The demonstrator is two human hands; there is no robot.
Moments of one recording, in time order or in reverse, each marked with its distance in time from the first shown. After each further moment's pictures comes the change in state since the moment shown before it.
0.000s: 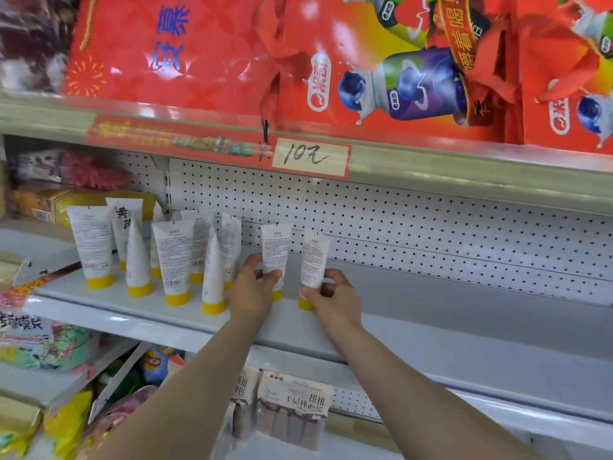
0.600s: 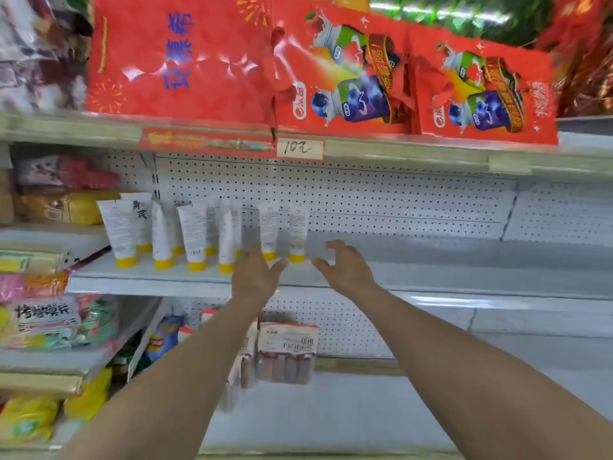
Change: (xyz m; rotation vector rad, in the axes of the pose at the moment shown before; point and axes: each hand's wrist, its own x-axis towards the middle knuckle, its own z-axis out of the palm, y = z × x) left_hand -0.101 0.041 -0.077 0.432 -0.231 0.155; right_hand -0.122 -0.062 -0.060 -0.549 0.034 -0.008
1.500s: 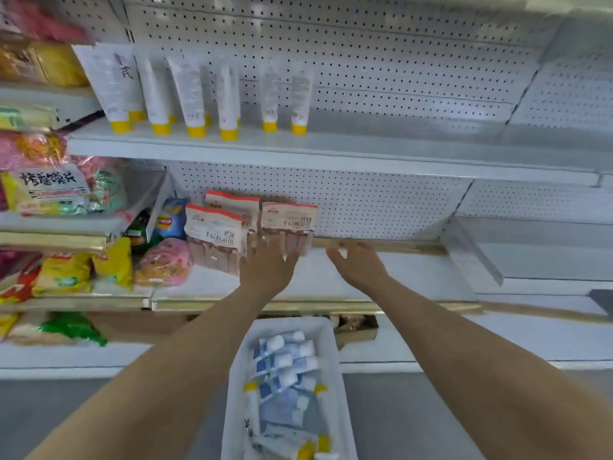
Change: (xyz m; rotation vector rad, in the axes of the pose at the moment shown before) left_hand -0.192 -0.100 0.054 0.363 -0.382 -0.044; right_hand -0.196 0.088 0.081 -0.115 -0.307 0.232
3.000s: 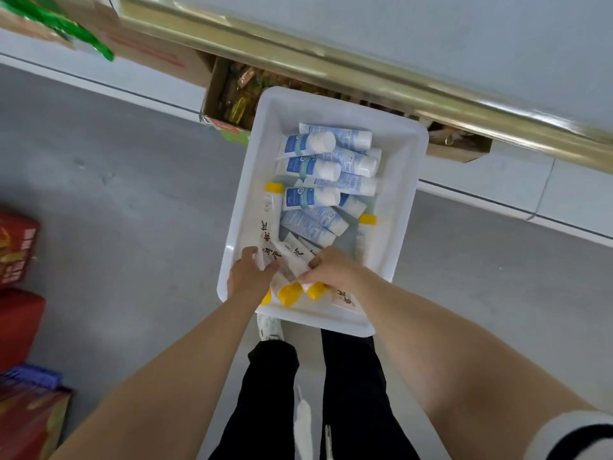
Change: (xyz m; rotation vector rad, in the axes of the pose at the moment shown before) left_hand -0.163 -0.183 0.334 -0.273 -0.534 -1.022; right_hand -0.043 0.169 0.388 -0.039 -1.233 0.291
